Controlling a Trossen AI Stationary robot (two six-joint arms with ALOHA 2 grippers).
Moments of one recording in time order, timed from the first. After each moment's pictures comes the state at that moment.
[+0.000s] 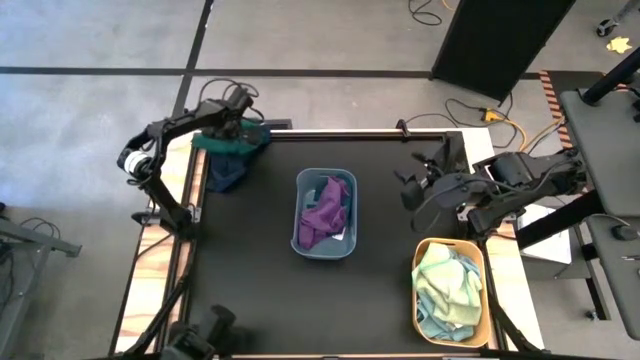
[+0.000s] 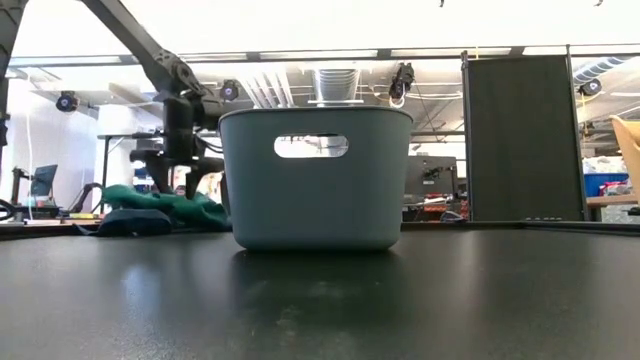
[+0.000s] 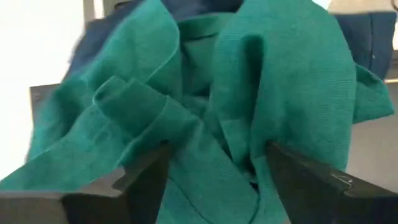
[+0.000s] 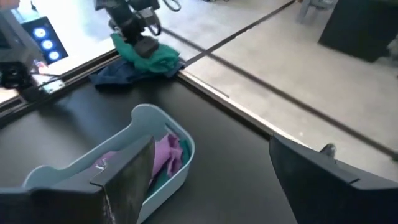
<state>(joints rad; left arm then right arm) 1.03 1.69 1.18 -0.79 -0.29 -0.41 0.28 1.22 1.54 -1.19 0.87 0.76</state>
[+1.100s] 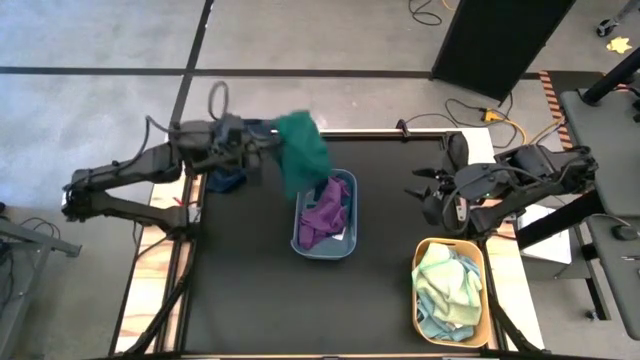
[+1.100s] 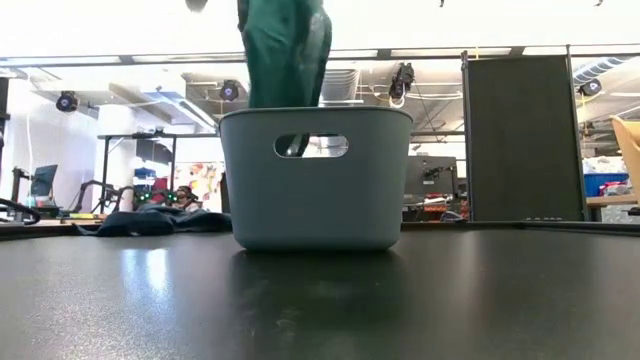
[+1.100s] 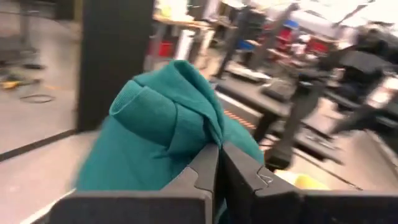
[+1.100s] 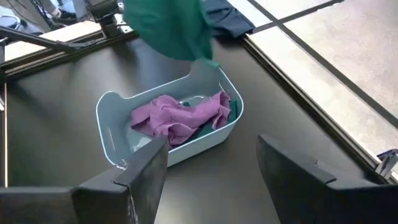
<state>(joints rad) 0.22 1.02 1.16 -0.24 -0.20 -0.36 0.28 1.13 1.54 -1.20 0.52 0.56</state>
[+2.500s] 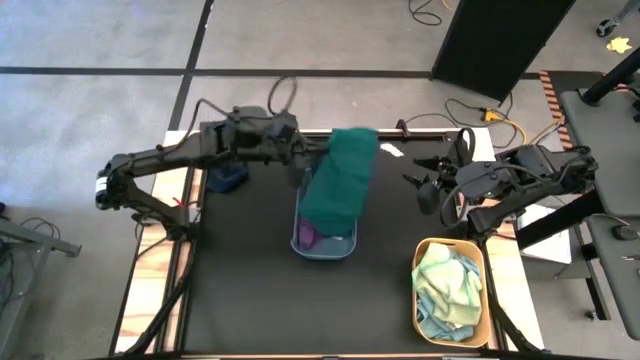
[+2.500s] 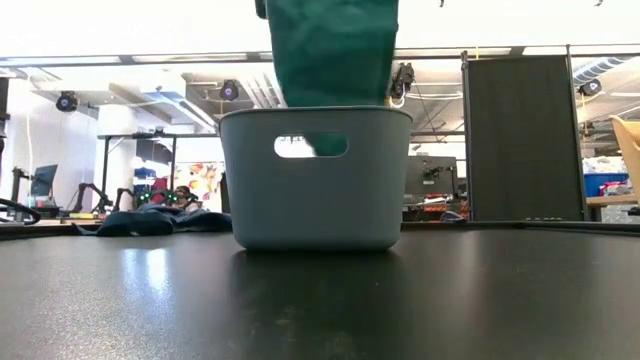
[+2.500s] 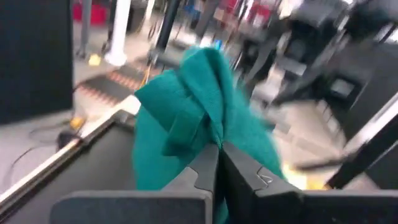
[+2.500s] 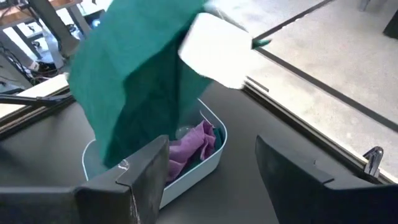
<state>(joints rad) 0.22 1.39 1.42 -0.19 0.06 -0.35 0.28 1.13 1.54 -1.14 0.68 0.66</state>
